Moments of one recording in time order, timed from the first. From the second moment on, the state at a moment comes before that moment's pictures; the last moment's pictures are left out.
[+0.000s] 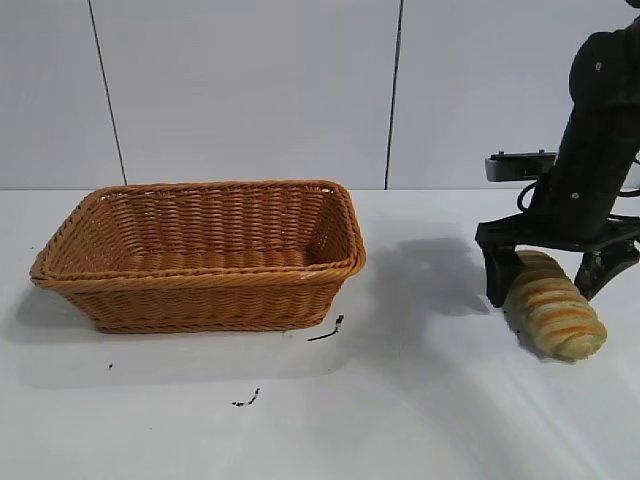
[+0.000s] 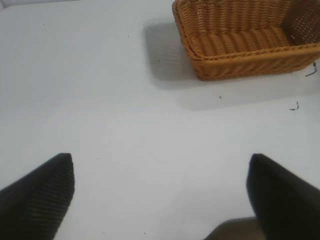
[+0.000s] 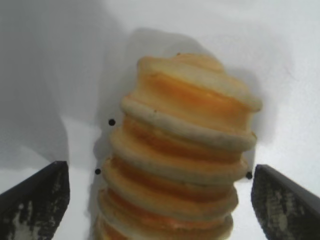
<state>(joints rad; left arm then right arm) -0.04 -0.01 -0.50 0.00 1.07 0.07 0.07 2.14 -1.39 0.02 0.78 0.00</state>
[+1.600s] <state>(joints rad) -0.04 -0.01 -0.50 0.00 1.07 0.07 0.32 2.15 -2.14 0.01 1.21 -0.29</state>
